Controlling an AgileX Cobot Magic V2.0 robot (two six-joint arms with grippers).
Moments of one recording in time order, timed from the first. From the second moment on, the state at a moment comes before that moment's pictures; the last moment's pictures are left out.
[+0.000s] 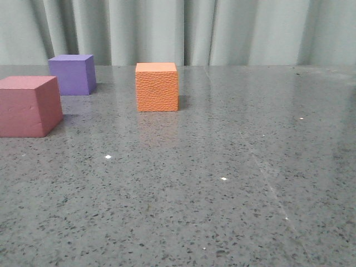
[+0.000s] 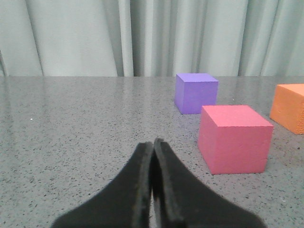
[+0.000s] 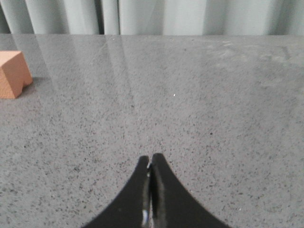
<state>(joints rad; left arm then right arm) -0.10 0.00 0.00 0.14 0.07 -0.18 0.15 -0.01 -0.19 -0.09 0.46 0.15</state>
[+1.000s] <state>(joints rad) -0.10 0.00 0.00 0.14 0.07 -0.18 0.00 -0.01 0.03 -0.02 0.09 0.13</state>
